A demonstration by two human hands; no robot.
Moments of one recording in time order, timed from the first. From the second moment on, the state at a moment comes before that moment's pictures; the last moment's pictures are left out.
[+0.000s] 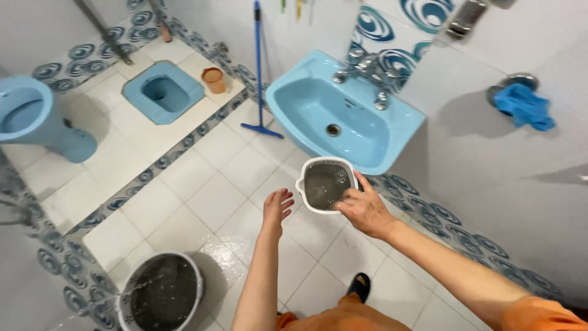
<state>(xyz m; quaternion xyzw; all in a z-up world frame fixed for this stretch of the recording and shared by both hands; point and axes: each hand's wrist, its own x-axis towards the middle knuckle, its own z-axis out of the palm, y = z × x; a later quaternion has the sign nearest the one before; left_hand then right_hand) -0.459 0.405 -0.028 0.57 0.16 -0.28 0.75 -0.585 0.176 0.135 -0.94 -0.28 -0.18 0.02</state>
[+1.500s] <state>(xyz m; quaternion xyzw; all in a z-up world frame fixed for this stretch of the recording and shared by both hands) -0.164 -0.117 -0.017 0.74 -0.31 -0.14 0.58 -0.415 -0.143 0.237 -0.99 0.08 0.13 -0.03</state>
